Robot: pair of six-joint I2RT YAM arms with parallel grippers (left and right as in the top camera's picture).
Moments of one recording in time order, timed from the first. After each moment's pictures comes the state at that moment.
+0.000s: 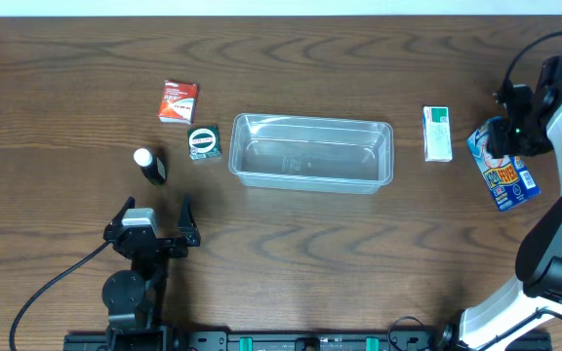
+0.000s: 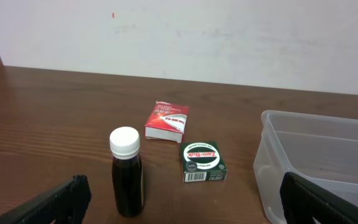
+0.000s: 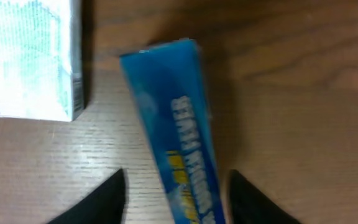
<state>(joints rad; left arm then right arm) 0.05 0.02 0.02 -0.11 0.07 -0.09 -0.34 1.89 1.48 -0.94 0.00 -0.38</state>
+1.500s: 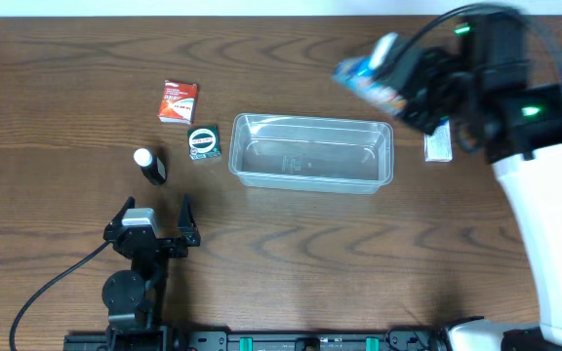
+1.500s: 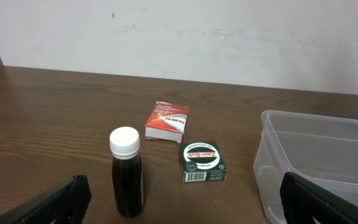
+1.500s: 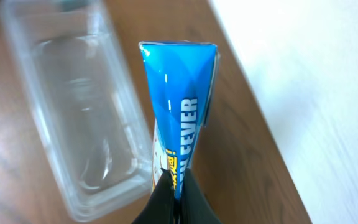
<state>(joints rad) 0.05 0.02 0.02 -0.11 0.07 -0.09 0.29 1.52 1.71 -1.04 -0.23 -0.86</state>
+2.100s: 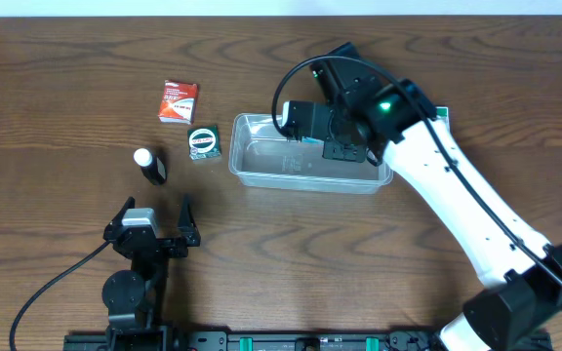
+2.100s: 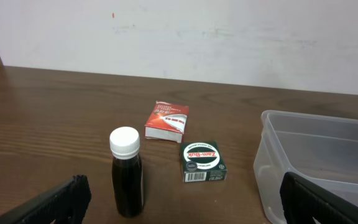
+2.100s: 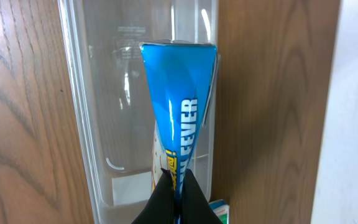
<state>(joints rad) 0.05 0.02 0.02 -0.11 0.07 -0.09 0.58 1.75 1.71 -1.11 0.09 -0.91</state>
